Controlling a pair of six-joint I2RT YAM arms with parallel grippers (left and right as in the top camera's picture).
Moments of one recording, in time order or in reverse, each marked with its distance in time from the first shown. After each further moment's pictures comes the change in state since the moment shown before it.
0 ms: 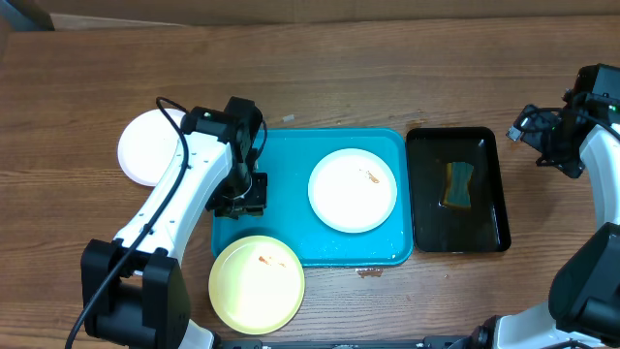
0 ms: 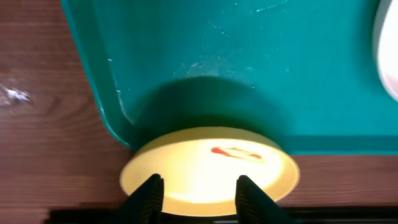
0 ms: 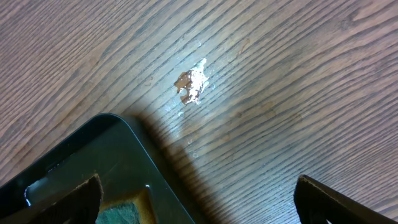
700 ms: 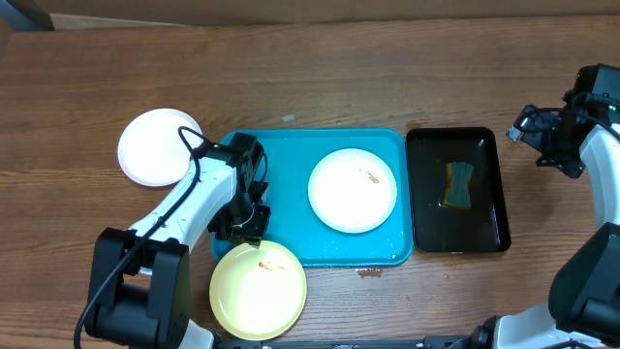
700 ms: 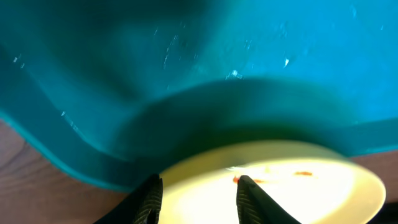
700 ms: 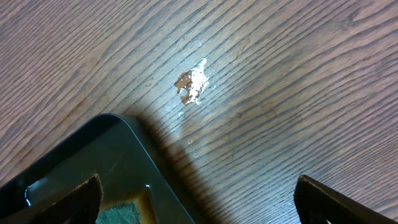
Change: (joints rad) left arm 0.000 0.000 -0.281 0.211 0.034 0.187; right arm 0.000 0.000 0.000 0.000 0.000 0.000
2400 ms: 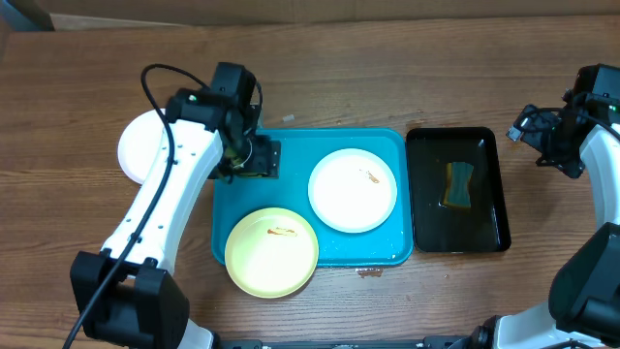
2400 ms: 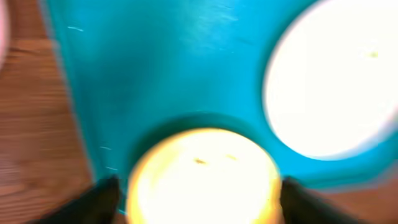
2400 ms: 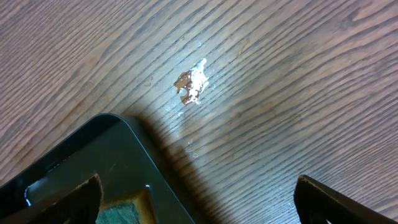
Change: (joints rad) left arm 0.019 -0.002 0.459 -0.099 0.046 -0.145; right arm 0.000 0.000 0.000 0.000 0.000 0.000
